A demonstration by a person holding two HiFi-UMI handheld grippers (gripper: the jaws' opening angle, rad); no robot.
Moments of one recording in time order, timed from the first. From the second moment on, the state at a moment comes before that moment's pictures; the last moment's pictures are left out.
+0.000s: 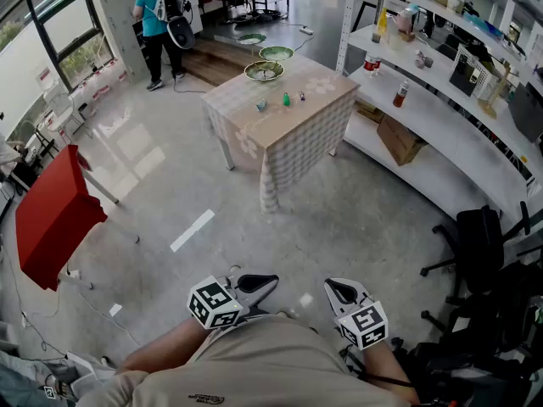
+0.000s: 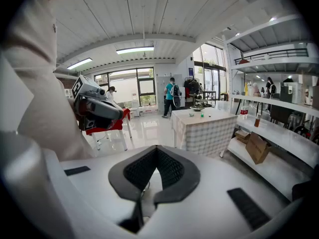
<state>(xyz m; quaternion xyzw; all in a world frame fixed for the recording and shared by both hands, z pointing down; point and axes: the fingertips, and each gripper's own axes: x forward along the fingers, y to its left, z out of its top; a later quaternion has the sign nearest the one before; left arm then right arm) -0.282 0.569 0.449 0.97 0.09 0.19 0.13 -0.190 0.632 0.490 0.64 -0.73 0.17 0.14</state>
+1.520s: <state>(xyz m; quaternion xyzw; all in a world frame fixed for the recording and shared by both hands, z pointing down) -0.125 0.170 0.443 0.97 0.07 0.13 0.18 0.008 0.234 0.482 0.67 -0.69 0.20 0.20</state>
